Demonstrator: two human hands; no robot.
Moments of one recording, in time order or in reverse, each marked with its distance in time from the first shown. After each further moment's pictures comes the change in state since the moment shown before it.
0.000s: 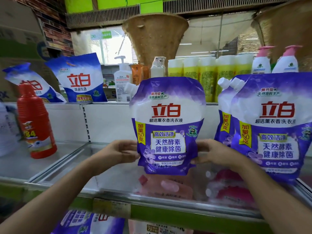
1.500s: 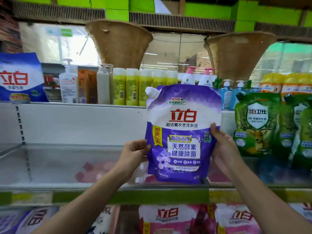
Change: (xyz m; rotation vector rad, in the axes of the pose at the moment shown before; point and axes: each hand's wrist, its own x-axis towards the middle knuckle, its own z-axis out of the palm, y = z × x) left_hand 0.015 0.075 0.260 -0.387 0.183 0.182; right_hand -0.193 0.003 -0.097 0.856 0.831 -0.147
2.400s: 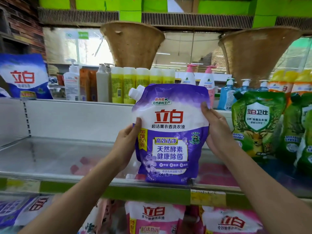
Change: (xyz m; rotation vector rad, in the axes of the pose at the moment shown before) left_hand 0.000 0.026 0.046 -0.045 0.080 0.054; right_hand 0.033 -0.047 -0.001 -0.067 -0.215 -0.074
